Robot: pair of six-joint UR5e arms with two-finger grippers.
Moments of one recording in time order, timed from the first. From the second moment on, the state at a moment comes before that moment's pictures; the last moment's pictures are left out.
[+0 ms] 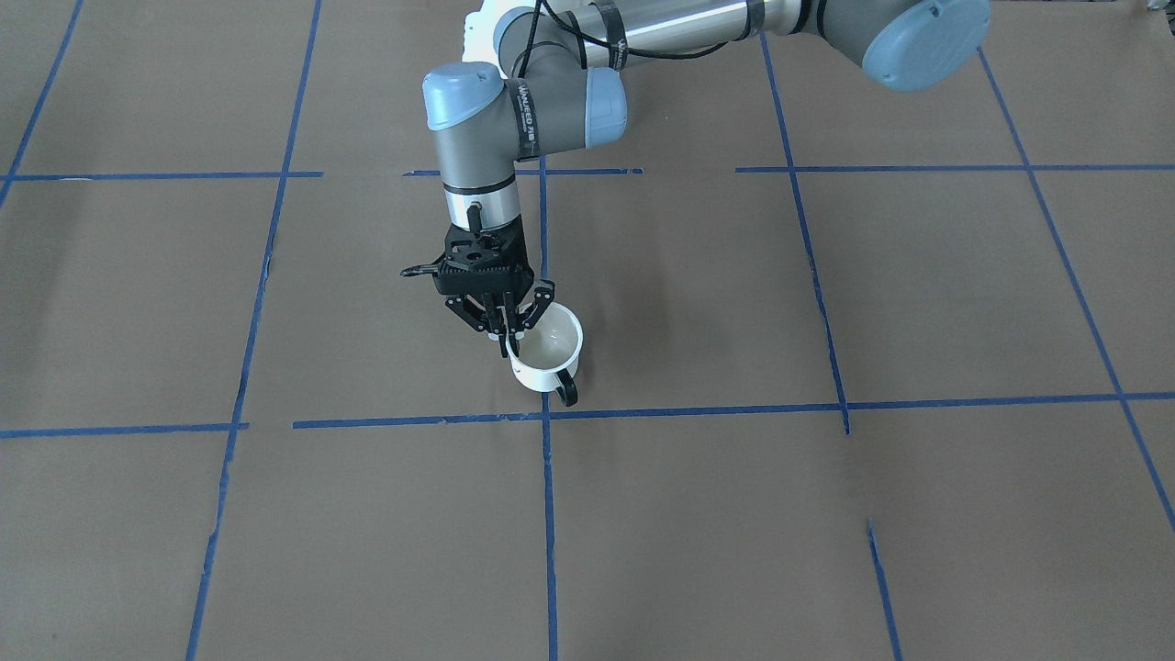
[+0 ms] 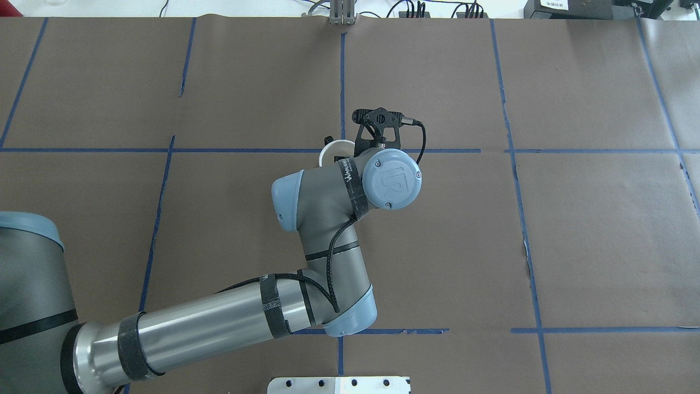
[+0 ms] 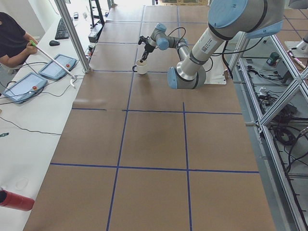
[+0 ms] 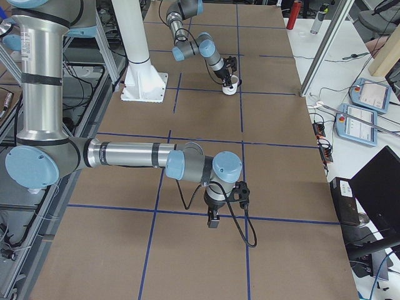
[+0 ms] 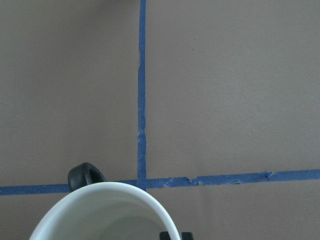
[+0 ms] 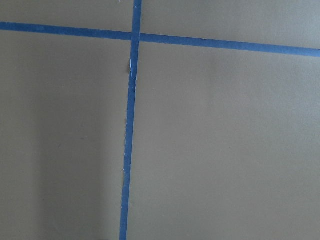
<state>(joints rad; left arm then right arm) -0.41 -2.62 -1.25 -1.68 -1.32 -1.22 1.57 -1.64 1.66 -1.72 2.28 -0.15</state>
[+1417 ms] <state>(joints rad) -0.54 -2.58 -1.53 -1.50 -1.42 -1.01 1.57 -1.64 1.66 -1.72 2.28 -0.15</state>
